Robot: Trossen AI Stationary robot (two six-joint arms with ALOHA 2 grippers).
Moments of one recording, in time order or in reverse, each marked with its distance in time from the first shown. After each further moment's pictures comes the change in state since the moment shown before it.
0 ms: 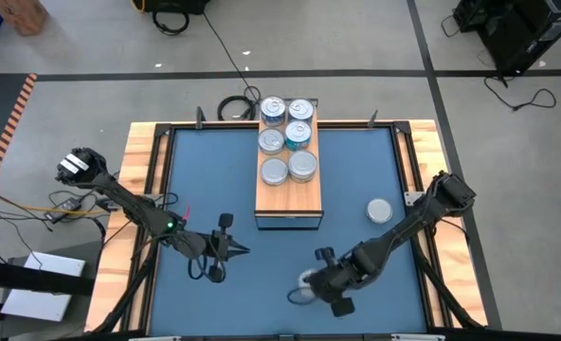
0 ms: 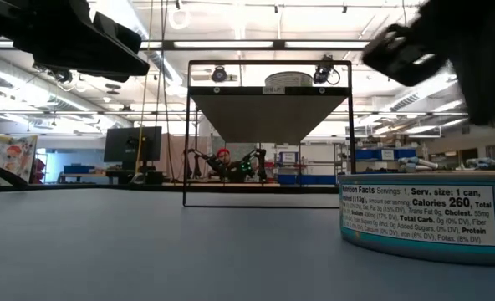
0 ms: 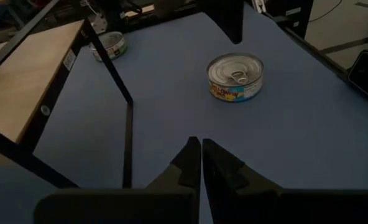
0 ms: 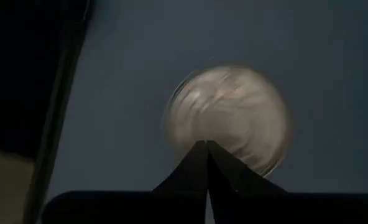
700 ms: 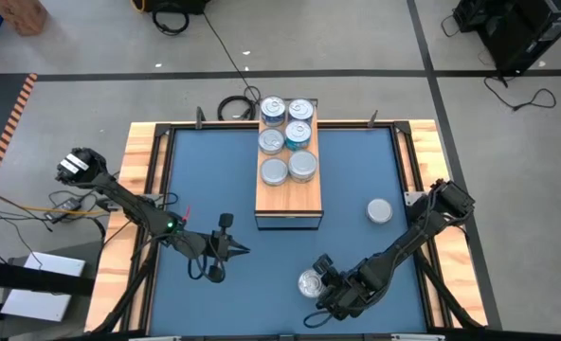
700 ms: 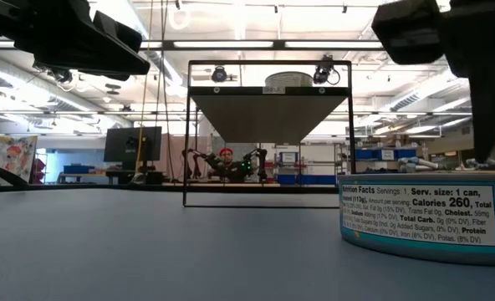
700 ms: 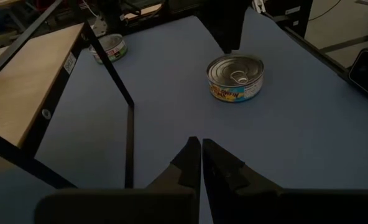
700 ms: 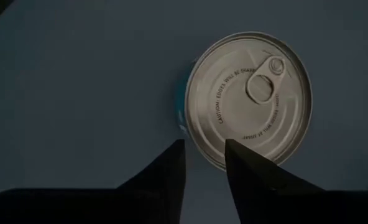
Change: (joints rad) left arm 0.001 0.000 0.000 0.004 0.000 0.018; right arm 0.107 0.056 -0.001 -0.061 0.206 -0.434
